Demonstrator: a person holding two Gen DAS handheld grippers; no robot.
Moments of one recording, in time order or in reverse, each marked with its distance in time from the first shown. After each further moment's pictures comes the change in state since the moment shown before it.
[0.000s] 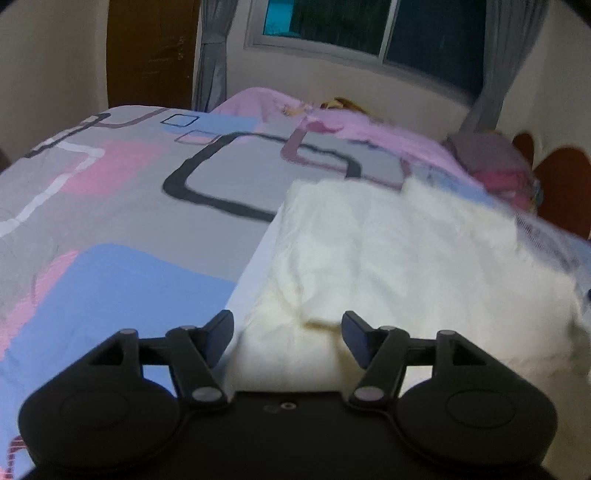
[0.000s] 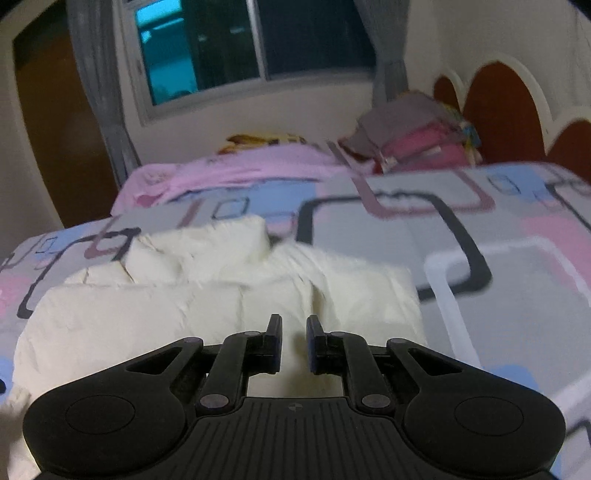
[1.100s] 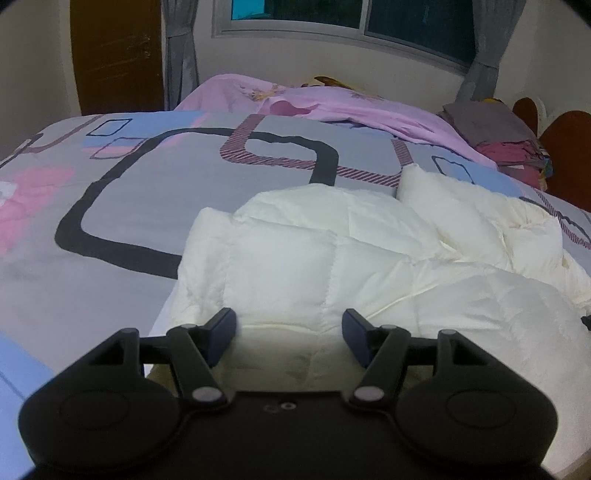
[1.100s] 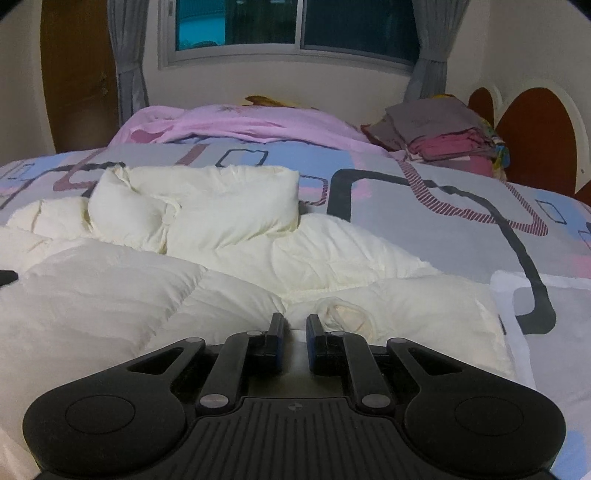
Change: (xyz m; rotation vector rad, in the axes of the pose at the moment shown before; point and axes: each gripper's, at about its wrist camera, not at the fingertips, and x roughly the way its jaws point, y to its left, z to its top) left arm 0.131 -0.061 0.044 0.107 0.049 0.039; right arm 0.103 0.019 -0.014 -0.180 0.080 -0.037
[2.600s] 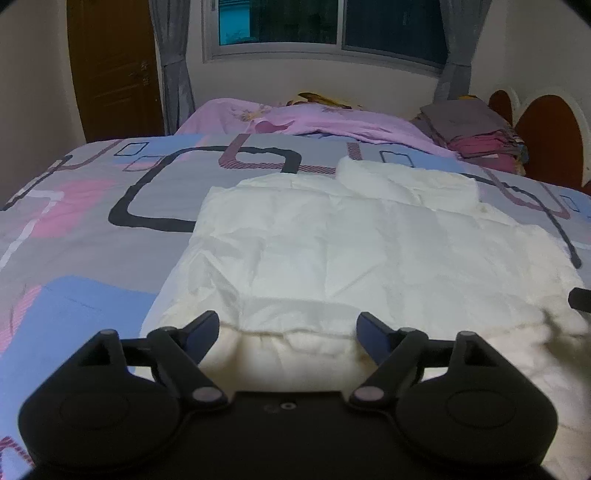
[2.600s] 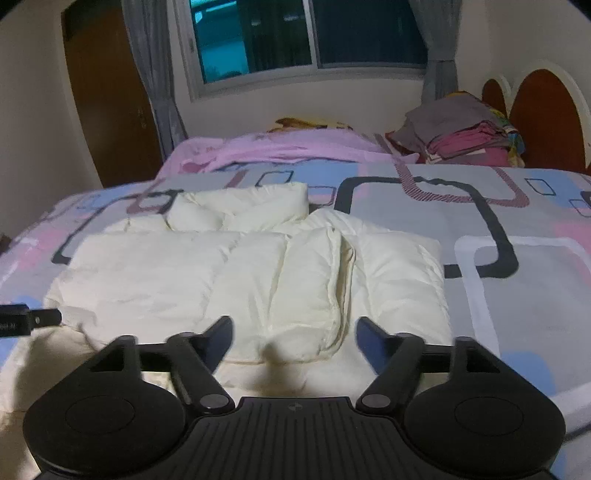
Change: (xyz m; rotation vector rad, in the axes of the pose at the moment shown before) left arm -0.132 -0.034 -0.066 0.078 -0.053 0.015; right arm -0.135 -0.031 -0.048 0.082 -0.055 0.163
